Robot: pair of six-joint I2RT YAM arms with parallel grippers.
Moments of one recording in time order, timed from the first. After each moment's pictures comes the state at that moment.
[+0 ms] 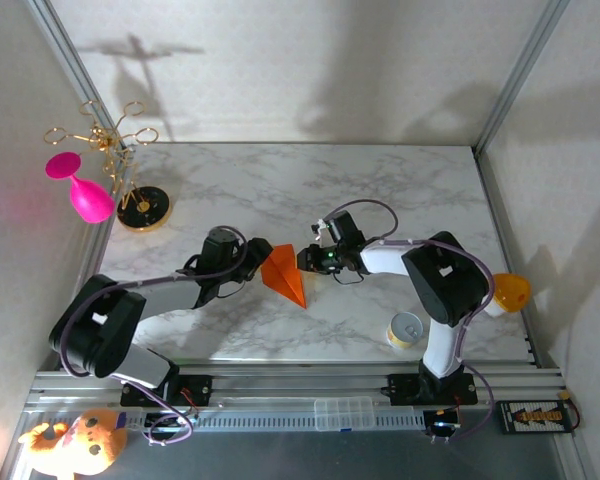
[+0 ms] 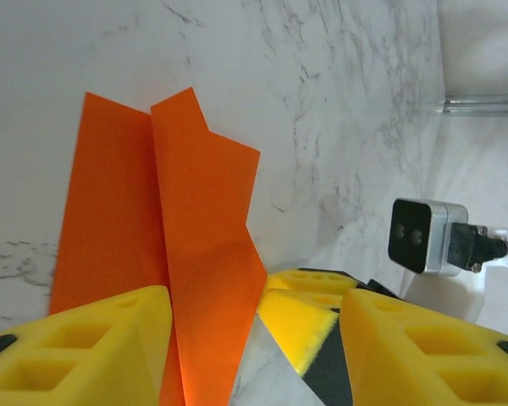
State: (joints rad) left arm -0.45 1.48 0.53 0.35 0.24 -1.25; right arm 0.61 1.87 0.94 0.04 -0.53 0.61
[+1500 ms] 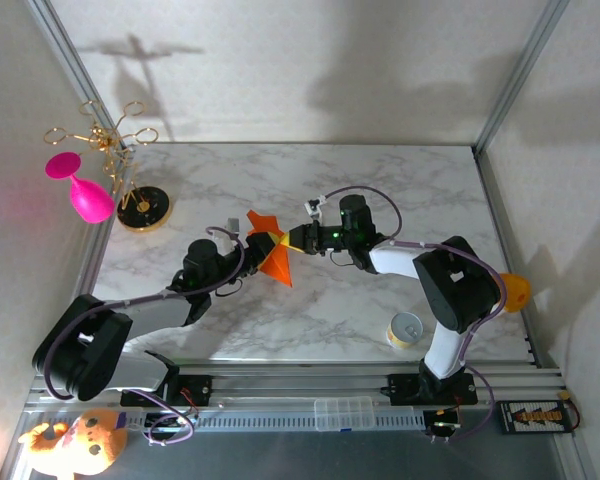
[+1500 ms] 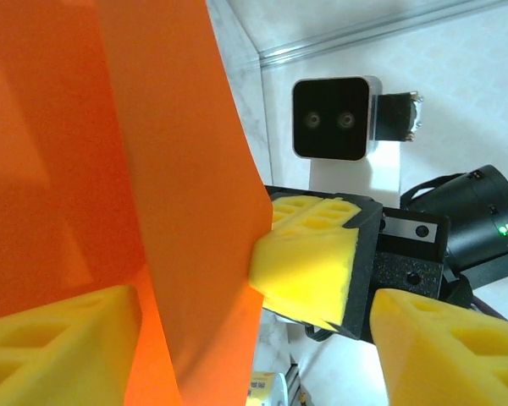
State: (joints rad) left arm -0.46 1.34 0.39 0.78 0.42 -1.20; right arm 0.57 1.79 0.90 0.58 -0.95 0.98
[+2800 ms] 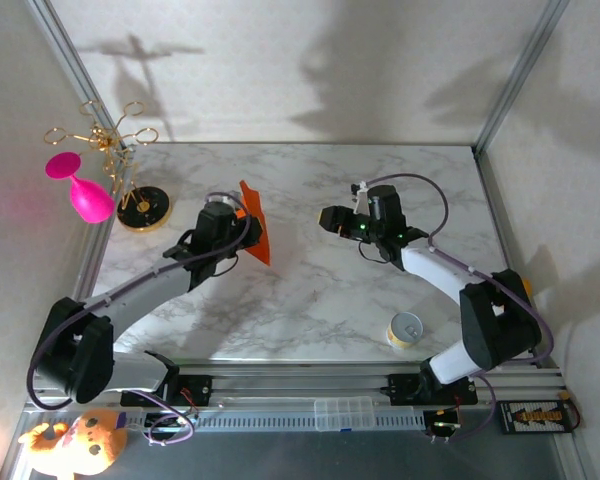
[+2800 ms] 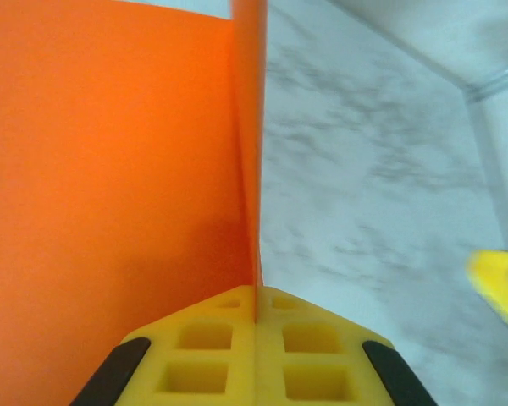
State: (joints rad) left arm -0.47 1.35 0.84 -0.08 -0.04 -0.69; right arm 0.45 1.49 0.90 0.04 -0.36 0.62
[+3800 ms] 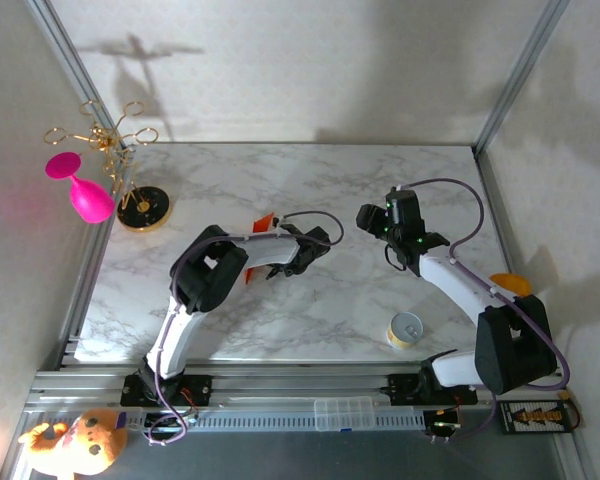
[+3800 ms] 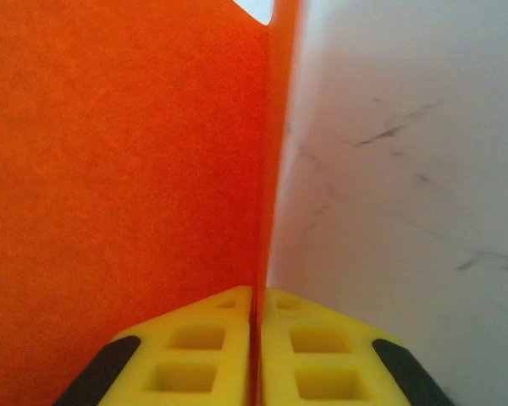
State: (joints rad) left arm -0.78 2.22 1.51 -0.91 -0.92 -0.67; right arm 0.37 1.36 0.86 -0.15 0.08 0.59
